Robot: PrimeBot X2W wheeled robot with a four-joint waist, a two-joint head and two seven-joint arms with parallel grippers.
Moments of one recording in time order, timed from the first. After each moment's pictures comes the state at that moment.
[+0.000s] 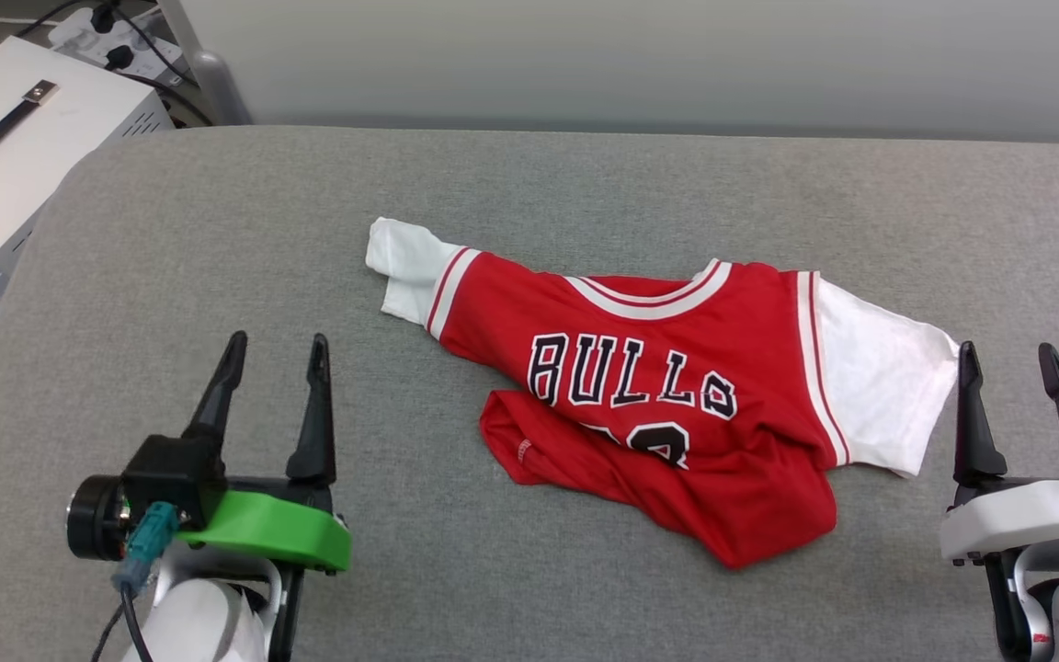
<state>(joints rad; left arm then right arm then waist) -0.13 0.36 -0.30 0.00 -0.41 0.15 -0.26 -0.10 -0.06 -0.19 0.08 0.05 0.13 -0.22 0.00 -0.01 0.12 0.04</state>
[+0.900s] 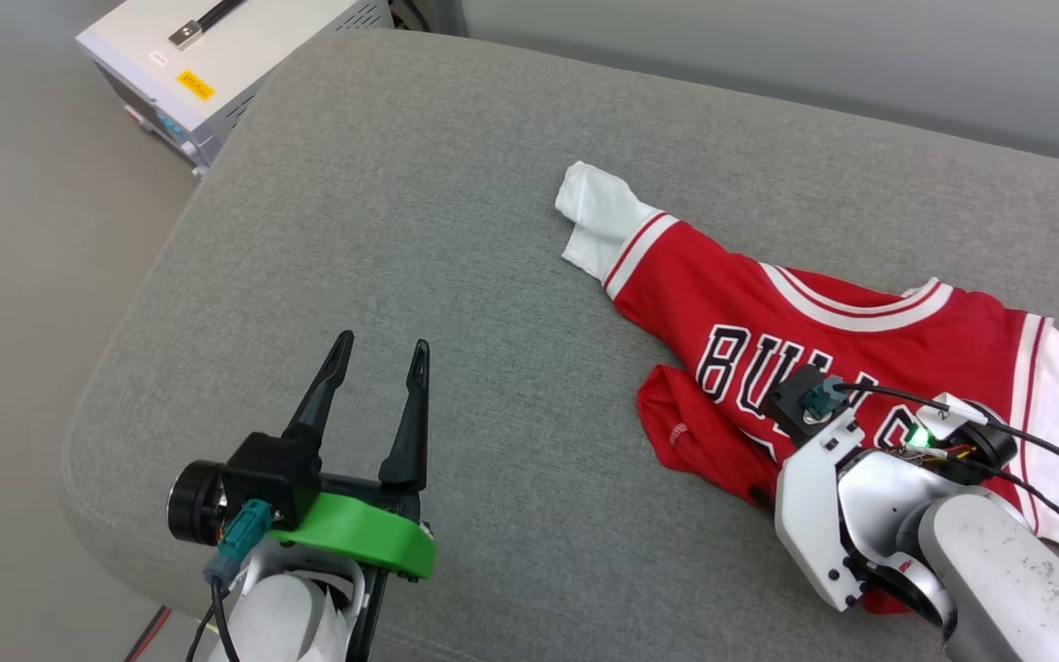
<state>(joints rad) -0.14 0.17 -0.29 0.05 -0.28 0.01 -0.26 -0.33 -0.41 0.55 0.04 0.34 0.13 0.76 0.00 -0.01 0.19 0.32</state>
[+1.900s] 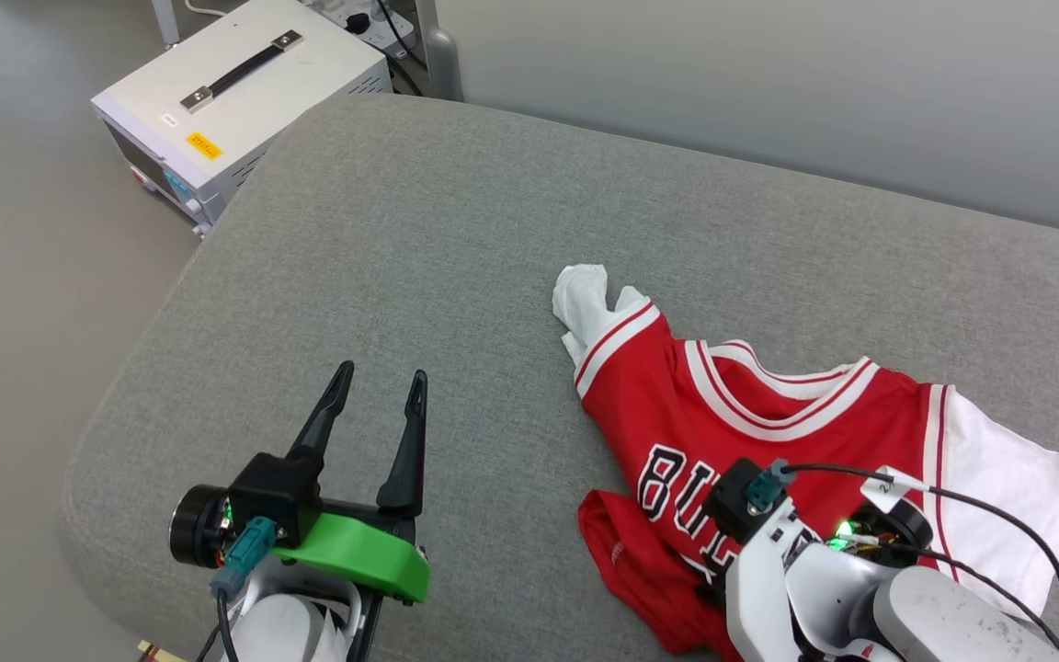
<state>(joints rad) -0.10 0.12 -0.21 0.10 -0.21 -0.07 -0.26 -0.30 -0.45 0.76 0.02 0.59 0.13 0.72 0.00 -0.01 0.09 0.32</state>
